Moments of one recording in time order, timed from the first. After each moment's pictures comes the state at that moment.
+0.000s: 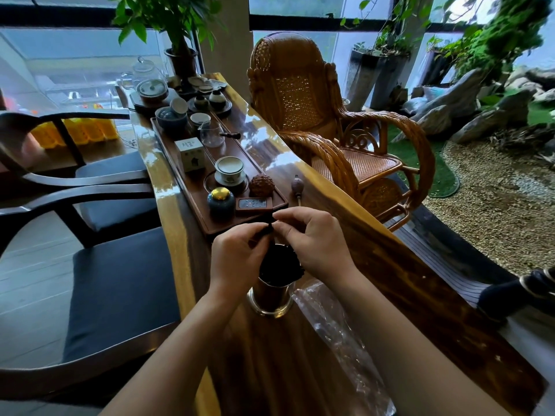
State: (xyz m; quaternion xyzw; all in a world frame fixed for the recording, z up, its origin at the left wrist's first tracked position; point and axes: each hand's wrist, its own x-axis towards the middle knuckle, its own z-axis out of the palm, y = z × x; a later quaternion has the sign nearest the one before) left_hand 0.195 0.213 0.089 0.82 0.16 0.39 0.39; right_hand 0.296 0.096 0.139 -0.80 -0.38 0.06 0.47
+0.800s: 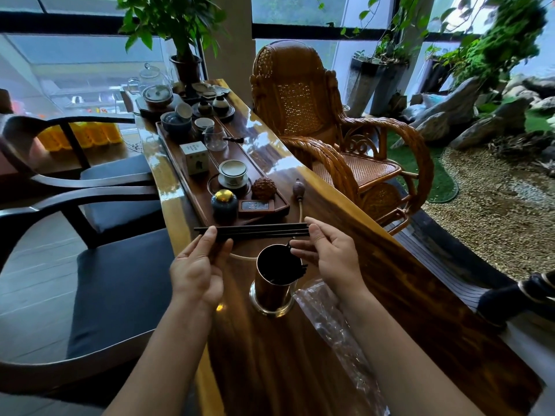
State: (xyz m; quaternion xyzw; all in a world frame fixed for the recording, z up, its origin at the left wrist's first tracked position) left_hand 0.160 0.234 0.094 0.20 0.36 0.37 0.83; right_hand 0.293 0.075 0.105 -0.67 -0.14 0.23 0.70
